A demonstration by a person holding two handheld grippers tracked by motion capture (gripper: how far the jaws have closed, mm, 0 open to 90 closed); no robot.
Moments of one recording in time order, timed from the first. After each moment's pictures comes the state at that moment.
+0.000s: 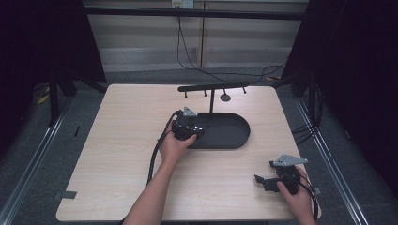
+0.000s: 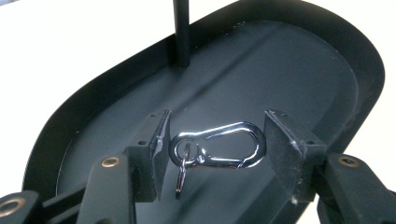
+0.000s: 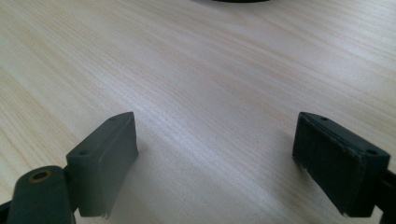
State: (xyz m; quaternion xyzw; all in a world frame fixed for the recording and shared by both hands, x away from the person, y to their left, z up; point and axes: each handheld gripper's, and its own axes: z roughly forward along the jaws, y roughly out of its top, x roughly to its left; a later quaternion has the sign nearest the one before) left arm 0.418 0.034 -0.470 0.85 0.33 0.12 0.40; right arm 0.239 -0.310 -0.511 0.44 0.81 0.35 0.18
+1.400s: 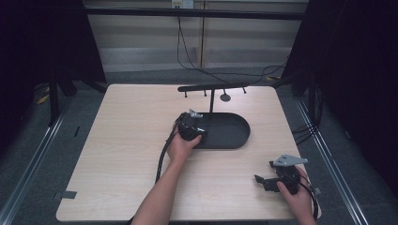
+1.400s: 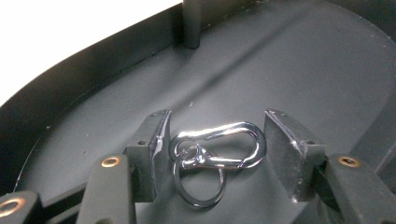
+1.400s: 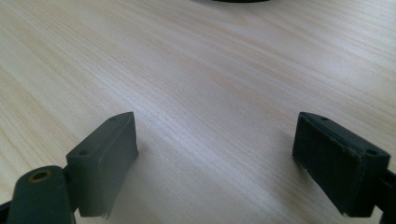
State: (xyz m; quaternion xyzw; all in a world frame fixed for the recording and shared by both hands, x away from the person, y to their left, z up) left arm 0.431 0.014 -0.498 0.85 0.36 0.13 0.37; right arm 0.239 -0.310 -0.511 0.44 0.81 0.35 0.18
